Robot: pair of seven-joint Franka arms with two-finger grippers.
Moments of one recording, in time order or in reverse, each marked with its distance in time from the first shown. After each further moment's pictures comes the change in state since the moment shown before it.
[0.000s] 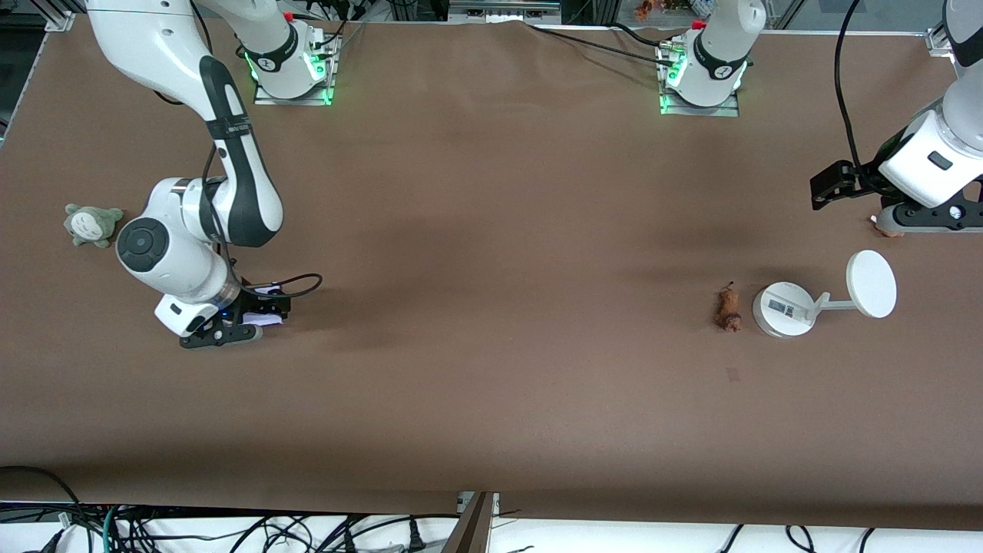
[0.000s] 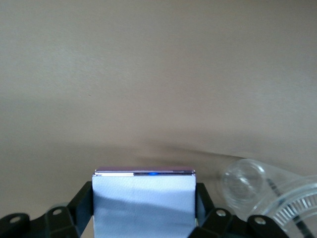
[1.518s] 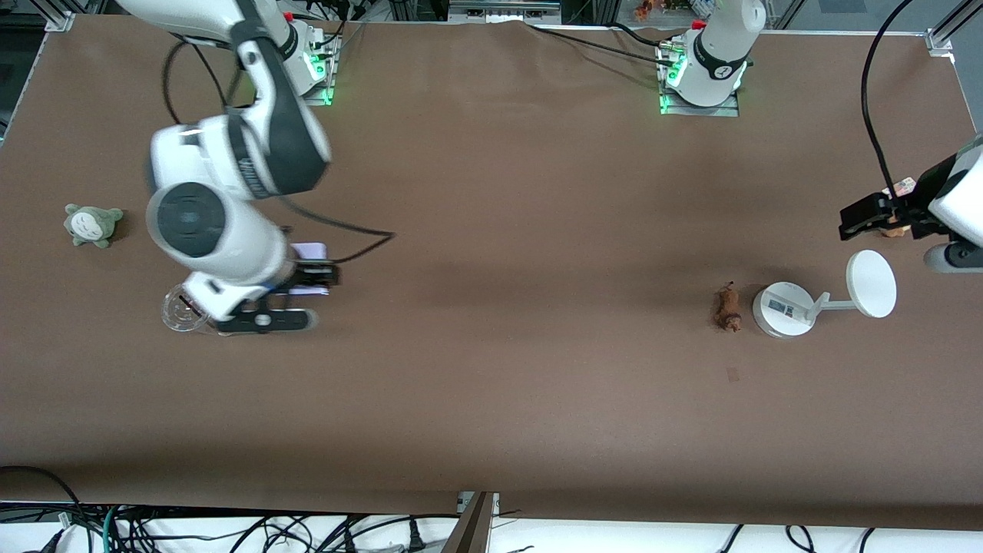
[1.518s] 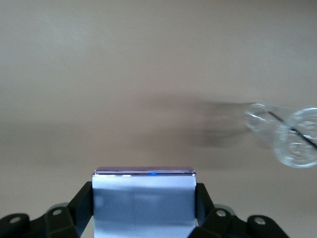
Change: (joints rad) left arm 0.073 0.130 -0.023 0.208 0.002 -0.053 -0.003; right arm 0.025 -0.027 0.140 0.480 -0.172 -0.675 0.385
